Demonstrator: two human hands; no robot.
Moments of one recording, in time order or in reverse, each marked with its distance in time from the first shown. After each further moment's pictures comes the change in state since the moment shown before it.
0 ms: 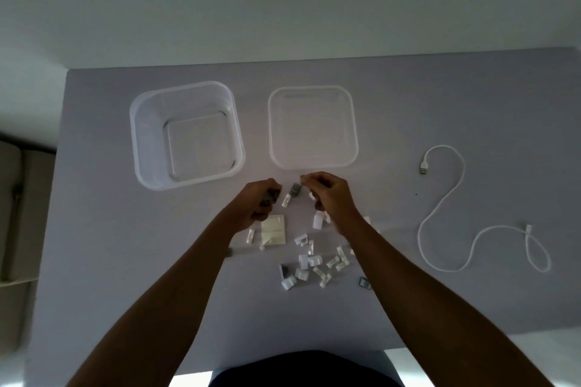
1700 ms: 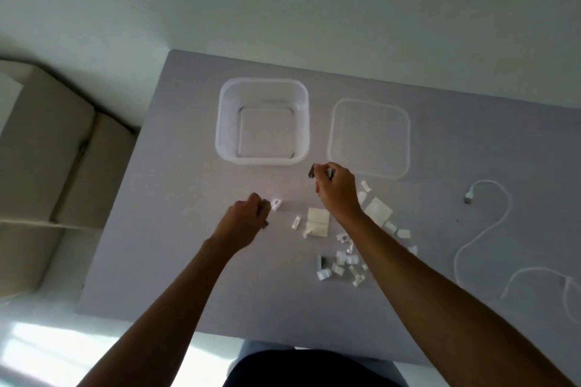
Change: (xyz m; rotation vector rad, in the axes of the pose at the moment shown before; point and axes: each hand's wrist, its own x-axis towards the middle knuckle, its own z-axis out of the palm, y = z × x) left_hand -0.100 -0.091 -0.093 0.807 0.494 0.335; right_hand -0.036 -0.036 0.109 -0.527 0.014 -0.297
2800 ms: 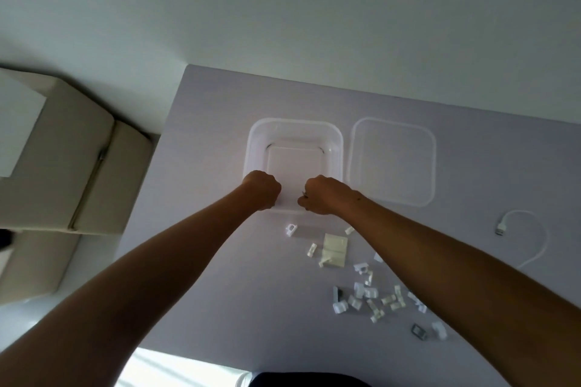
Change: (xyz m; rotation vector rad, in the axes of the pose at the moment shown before) left_hand 0.124 0.035 -0.061 1.126 -0.395 0.183; right_hand 0.074 -0.044 0.040 -0.902 -0.725 -0.114
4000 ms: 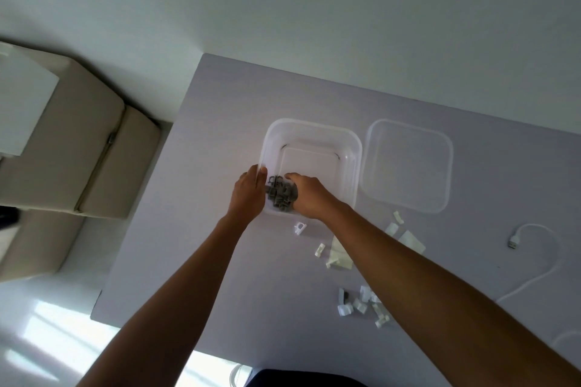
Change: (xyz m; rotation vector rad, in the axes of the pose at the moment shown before) left_hand -0.016 0.000 0.068 -1.404 0.631 -0.451; right_hand 0.018 -0.042 0.024 0.398 0.095 -0.077
